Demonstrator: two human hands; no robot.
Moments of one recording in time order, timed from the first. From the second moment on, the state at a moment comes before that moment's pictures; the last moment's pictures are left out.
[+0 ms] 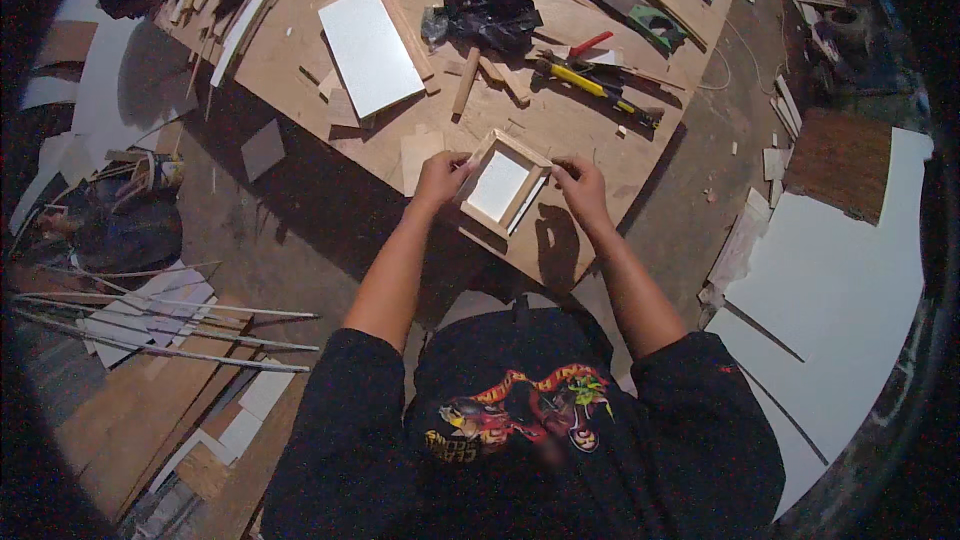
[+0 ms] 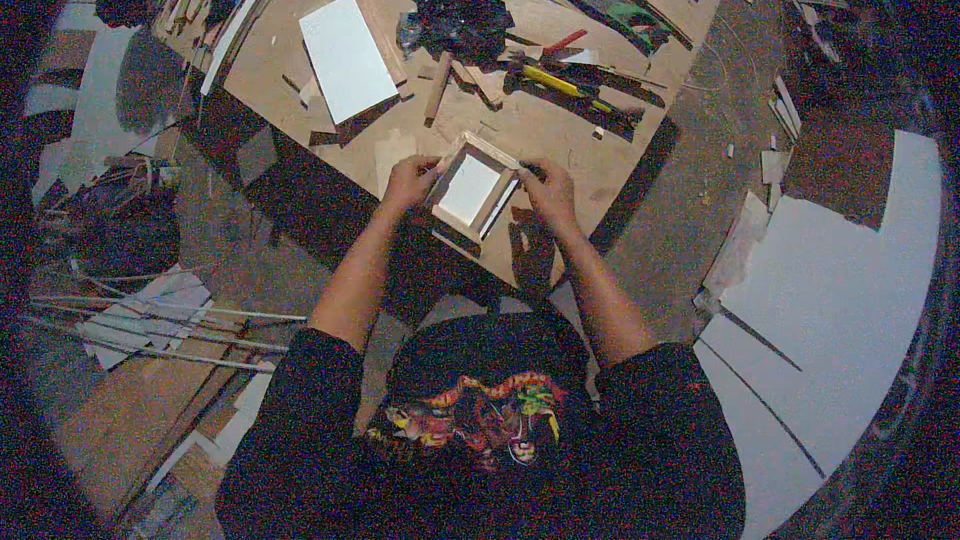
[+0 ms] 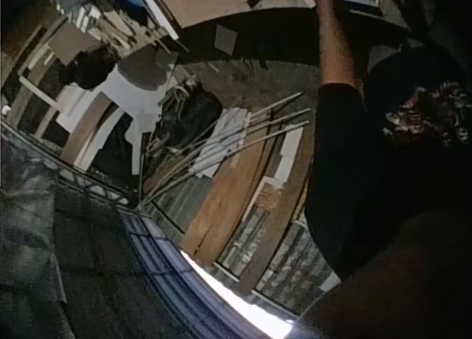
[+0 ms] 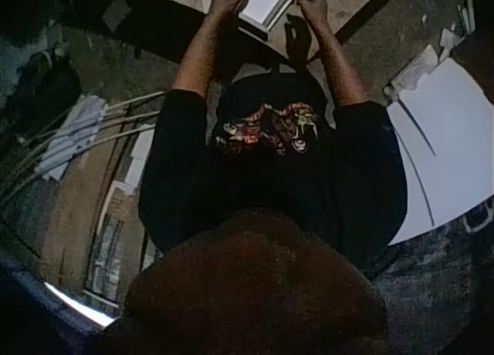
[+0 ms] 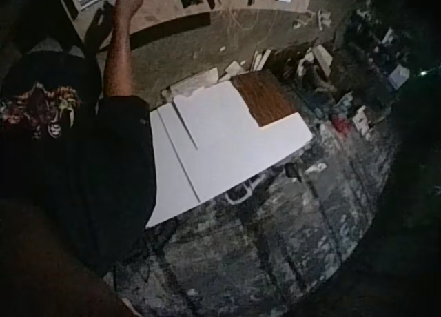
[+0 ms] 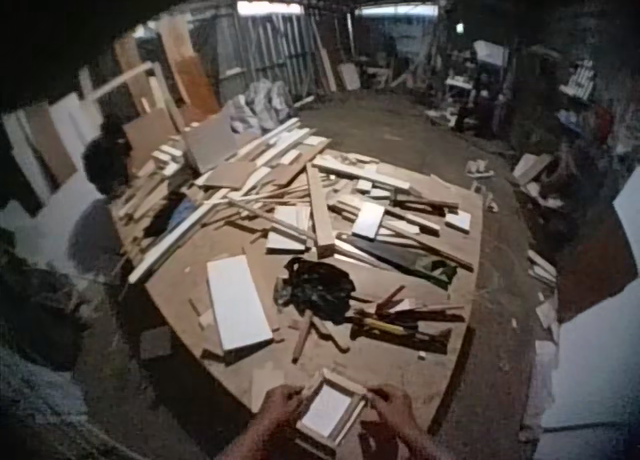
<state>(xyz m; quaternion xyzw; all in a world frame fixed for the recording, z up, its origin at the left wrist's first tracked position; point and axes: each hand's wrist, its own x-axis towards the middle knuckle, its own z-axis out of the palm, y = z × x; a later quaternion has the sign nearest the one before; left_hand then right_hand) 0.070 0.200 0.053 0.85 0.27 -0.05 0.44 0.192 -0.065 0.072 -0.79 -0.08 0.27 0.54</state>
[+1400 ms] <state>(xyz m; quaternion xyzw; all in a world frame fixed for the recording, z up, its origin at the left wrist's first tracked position) 0.063 0.188 0.060 0.90 0.25 -0.03 0.36 0.139 -0.046 0.066 -0.87 -0.23 0.17 0.39</state>
